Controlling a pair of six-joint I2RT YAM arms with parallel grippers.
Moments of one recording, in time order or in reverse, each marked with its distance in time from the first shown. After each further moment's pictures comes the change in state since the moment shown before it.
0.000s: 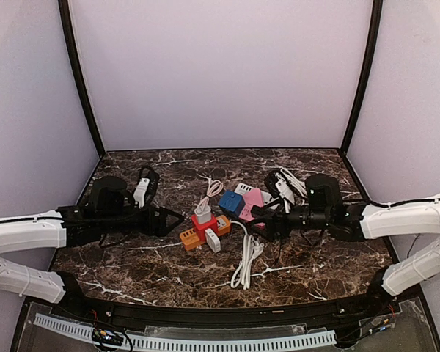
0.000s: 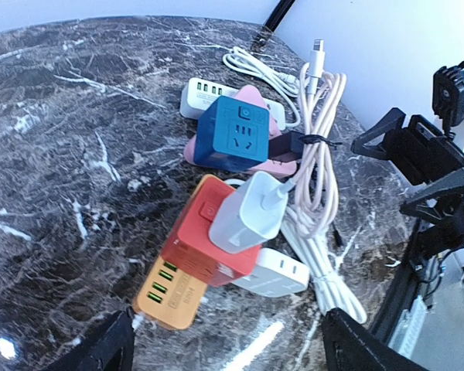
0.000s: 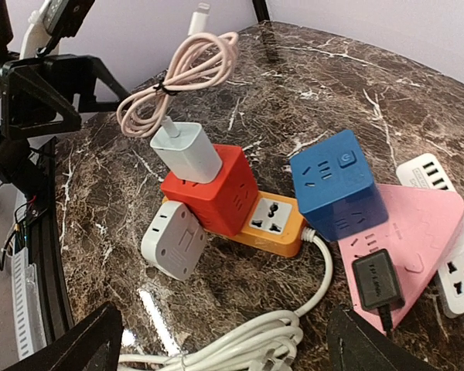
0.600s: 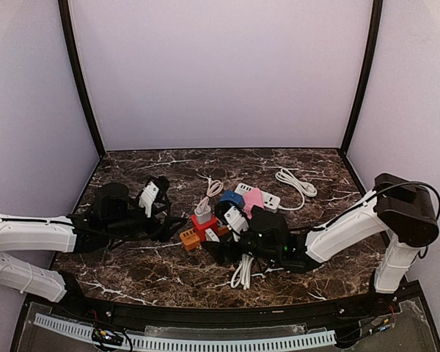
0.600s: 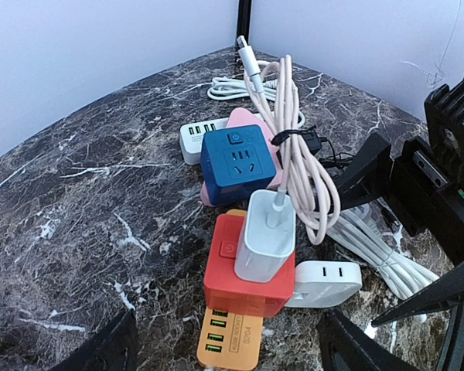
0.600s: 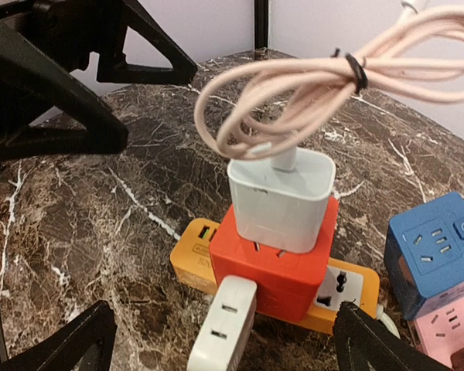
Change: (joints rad) left arm 0.000 0.071 -0.090 0.283 -0.040 0.425; right arm 0.364 0.463 0.116 0.449 0.495 -0.054
